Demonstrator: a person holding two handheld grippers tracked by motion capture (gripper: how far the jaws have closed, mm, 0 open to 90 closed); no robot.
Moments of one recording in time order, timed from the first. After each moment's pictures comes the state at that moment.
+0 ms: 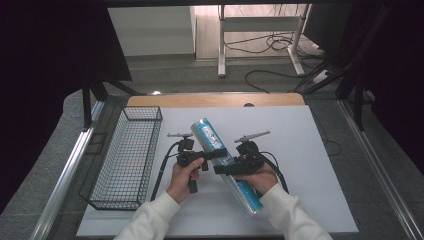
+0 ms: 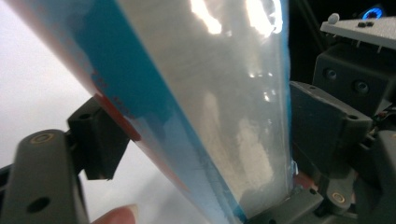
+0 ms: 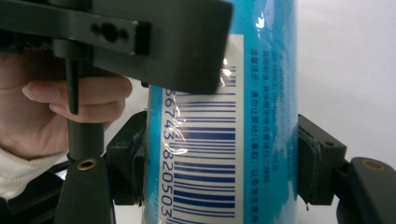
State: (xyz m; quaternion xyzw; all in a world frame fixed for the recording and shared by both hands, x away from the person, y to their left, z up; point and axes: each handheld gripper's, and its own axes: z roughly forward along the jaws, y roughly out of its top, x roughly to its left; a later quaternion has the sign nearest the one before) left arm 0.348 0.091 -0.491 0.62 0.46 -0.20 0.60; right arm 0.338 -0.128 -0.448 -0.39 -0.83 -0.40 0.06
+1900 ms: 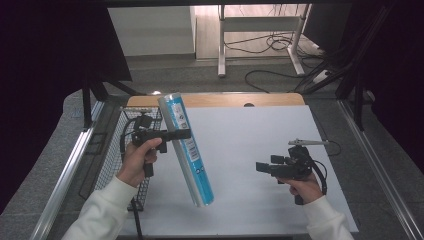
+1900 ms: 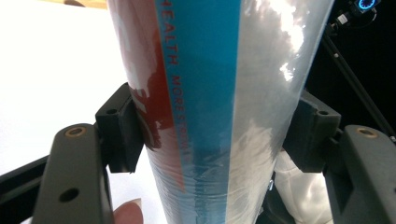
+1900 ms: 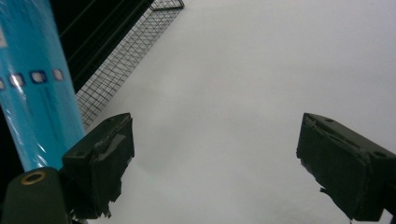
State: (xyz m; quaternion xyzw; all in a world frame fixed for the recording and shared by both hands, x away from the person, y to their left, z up) left arm 0.335 0.192 -0.387 0.67 0.44 -0.14 0.58; right arm 0.322 -0.249 -0.442 -0.46 -0.75 -0.47 0.01
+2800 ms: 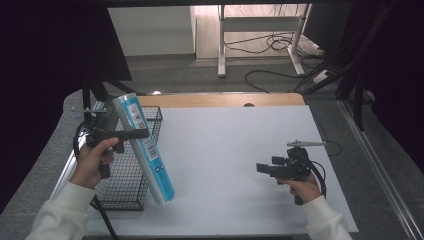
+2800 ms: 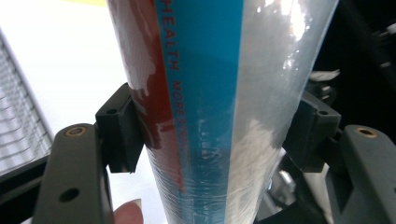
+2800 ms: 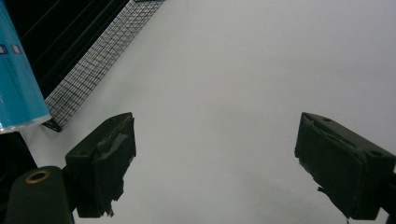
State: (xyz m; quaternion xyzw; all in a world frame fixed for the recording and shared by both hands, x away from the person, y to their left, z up) left arm 0.317 0.286 -0.379 0.68 0.51 -0.08 0.52; right arm 0.326 -0.250 -0.453 -0.46 -0.76 -0.45 0.00
